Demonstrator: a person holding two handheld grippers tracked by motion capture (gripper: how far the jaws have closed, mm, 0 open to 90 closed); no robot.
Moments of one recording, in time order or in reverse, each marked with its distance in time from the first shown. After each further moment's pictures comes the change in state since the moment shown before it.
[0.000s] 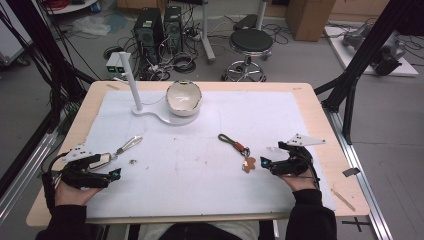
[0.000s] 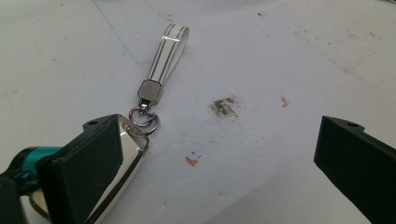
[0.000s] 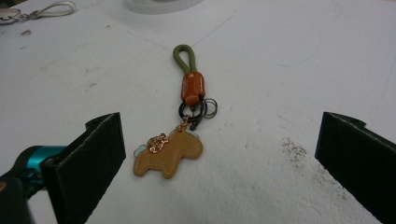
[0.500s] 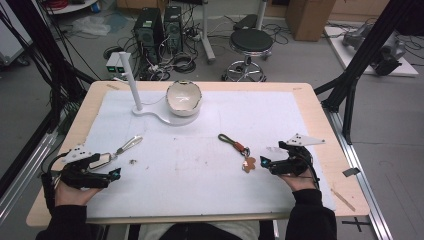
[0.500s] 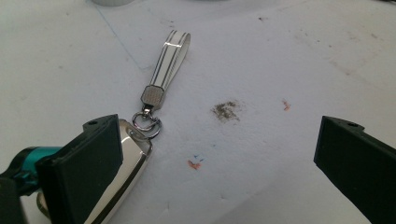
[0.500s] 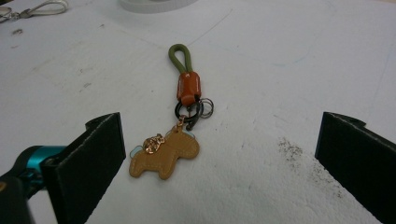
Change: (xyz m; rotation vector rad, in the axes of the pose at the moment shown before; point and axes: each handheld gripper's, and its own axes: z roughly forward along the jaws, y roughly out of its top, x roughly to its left) left arm -0.001 0.000 -0.001 -0.015 0.016 0.018; right arm 0.002 0.001 0.000 0.001 -0.024 -0.003
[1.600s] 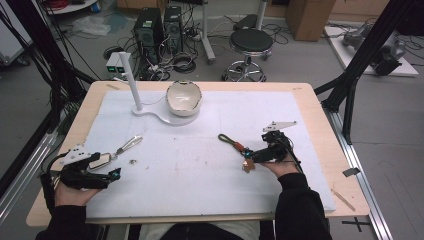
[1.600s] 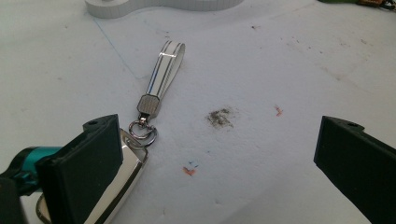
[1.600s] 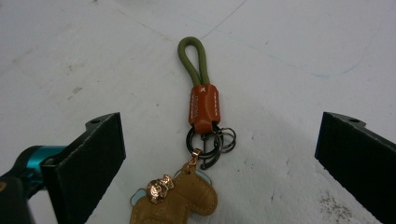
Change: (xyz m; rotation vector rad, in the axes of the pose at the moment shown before) left arm -0.003 0.001 -0.003 -0.033 -0.009 0.018; right arm 0.009 0.037 0.053 0.181 0.036 -0.026
